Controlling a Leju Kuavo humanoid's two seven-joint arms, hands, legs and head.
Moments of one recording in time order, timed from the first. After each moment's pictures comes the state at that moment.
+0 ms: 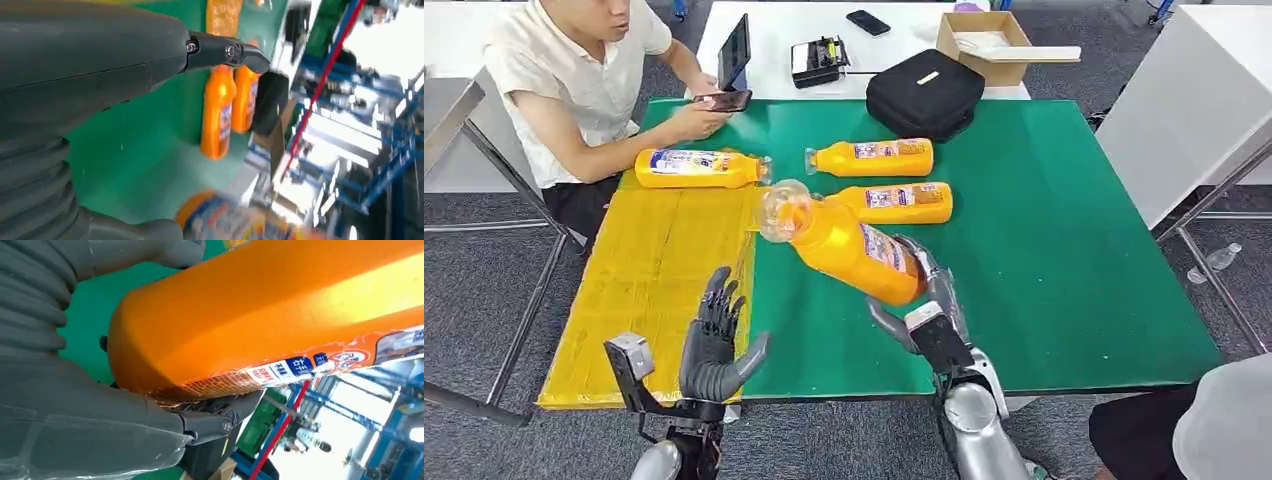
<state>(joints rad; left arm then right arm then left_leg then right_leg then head) 0.04 -0.31 -0.29 -1.43 0.22 -0.12 -0.31 -0.06 0.19 0.17 -1.44 0.59 0.09 -0.51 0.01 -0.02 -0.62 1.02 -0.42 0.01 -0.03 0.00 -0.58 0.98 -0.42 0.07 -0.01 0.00</state>
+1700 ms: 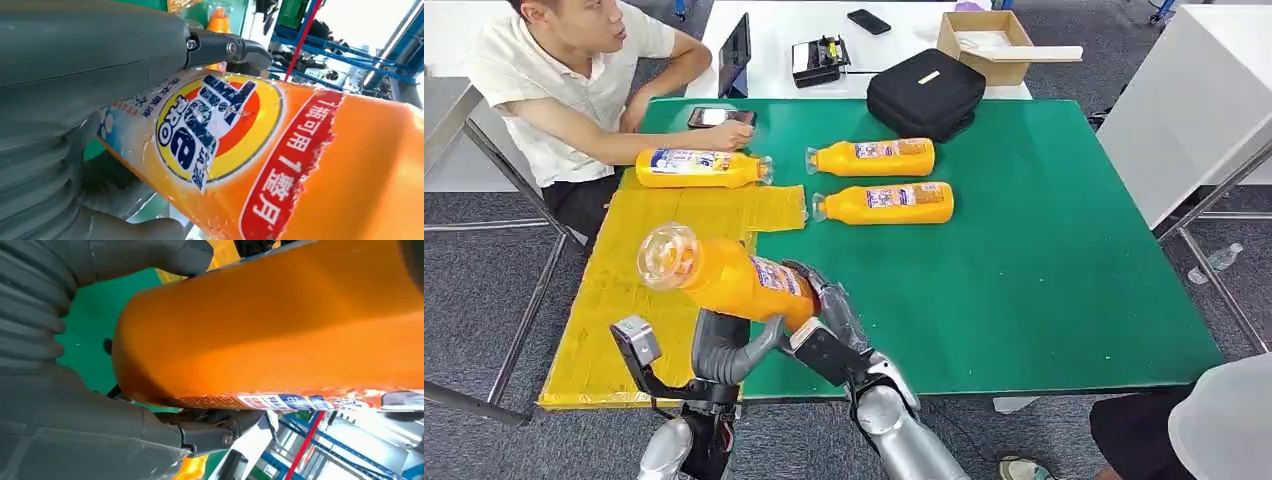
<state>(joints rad) -0.04 -0.30 -0.36 -1.40 0.28 -0.13 -0.37 -0.19 0.27 0.44 -1.11 0.62 0.04 -0.51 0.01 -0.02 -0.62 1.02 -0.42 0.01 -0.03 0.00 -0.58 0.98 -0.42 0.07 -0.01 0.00</state>
